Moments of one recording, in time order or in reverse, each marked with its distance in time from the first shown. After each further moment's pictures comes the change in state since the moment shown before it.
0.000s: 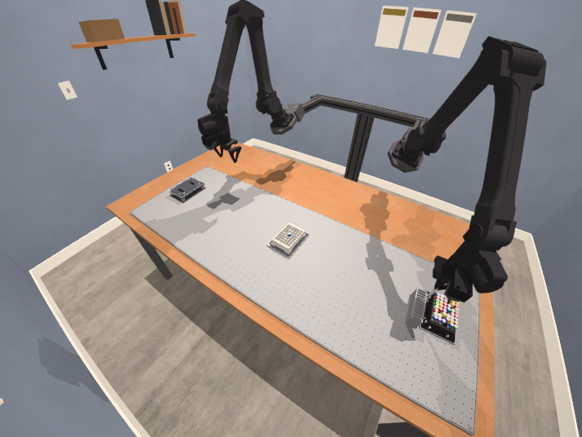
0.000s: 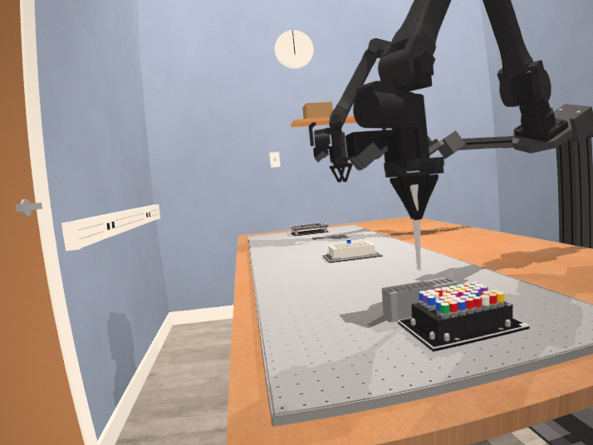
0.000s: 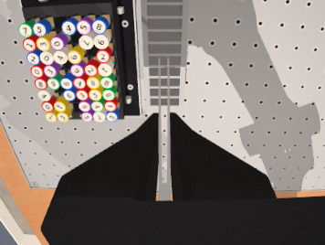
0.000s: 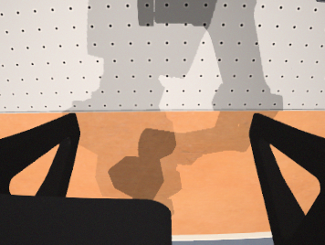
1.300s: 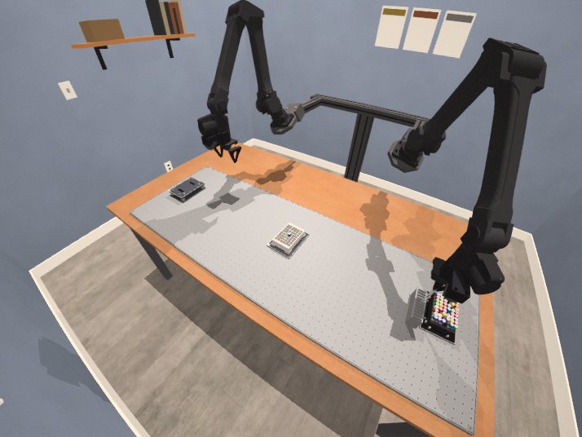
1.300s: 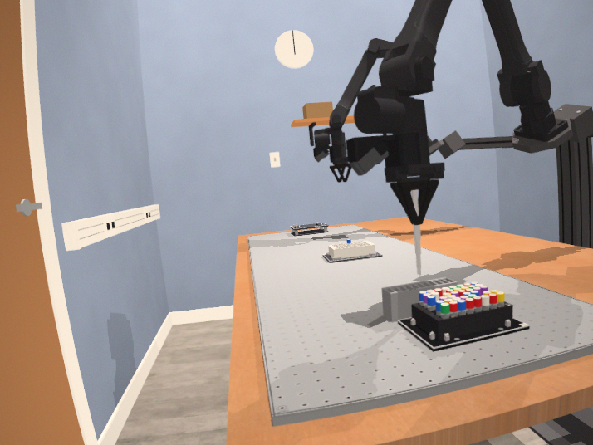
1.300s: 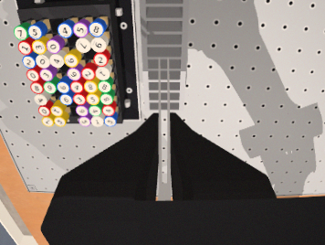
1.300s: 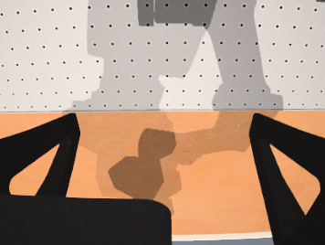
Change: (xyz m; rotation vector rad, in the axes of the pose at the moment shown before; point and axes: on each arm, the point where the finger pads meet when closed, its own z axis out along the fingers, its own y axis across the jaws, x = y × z) left arm 0.000 0.000 0.009 -0.001 -0.002 0.000; right arm 0.000 0.000 0.000 0.000 0.000 0.000
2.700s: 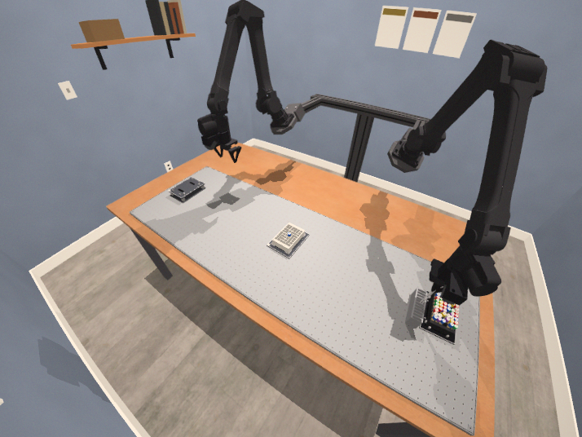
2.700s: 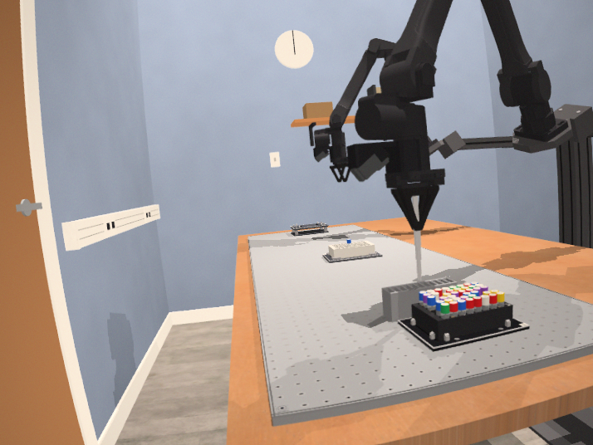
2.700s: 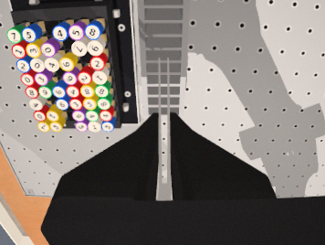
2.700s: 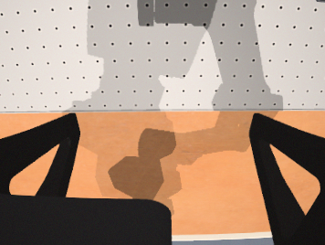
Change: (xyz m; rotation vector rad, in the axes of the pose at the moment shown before) left arm 0.000 -0.001 0.010 0.000 0.001 0.000; right arm 0.000 0.000 0.000 0.000 0.000 0.000
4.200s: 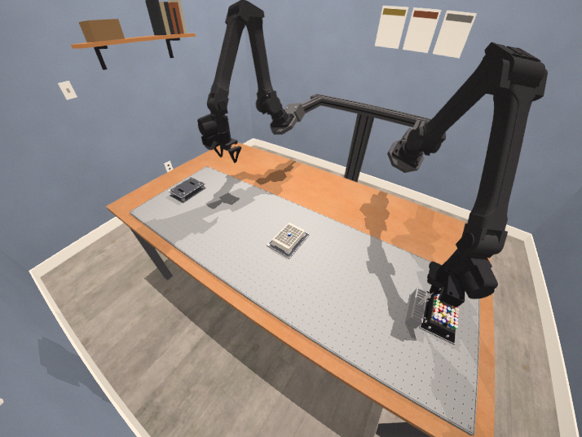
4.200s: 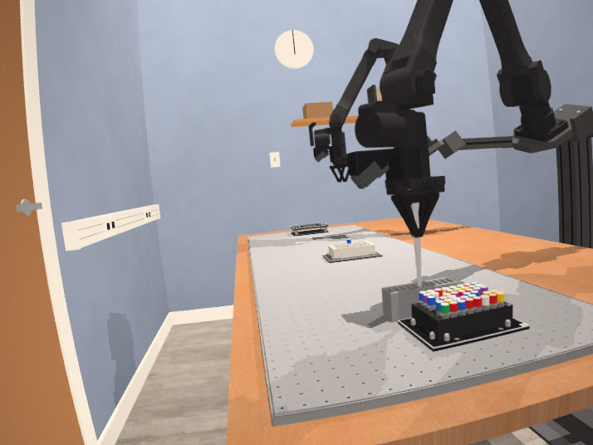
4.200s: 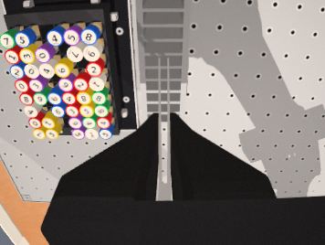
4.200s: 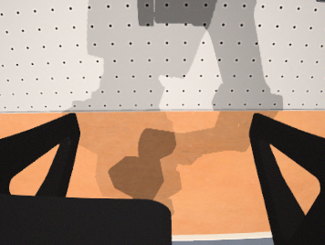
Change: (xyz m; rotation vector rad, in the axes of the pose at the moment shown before) left arm -0.001 0.000 0.011 0.001 0.002 0.000; right arm 0.000 0.000 0.000 0.000 0.000 0.000
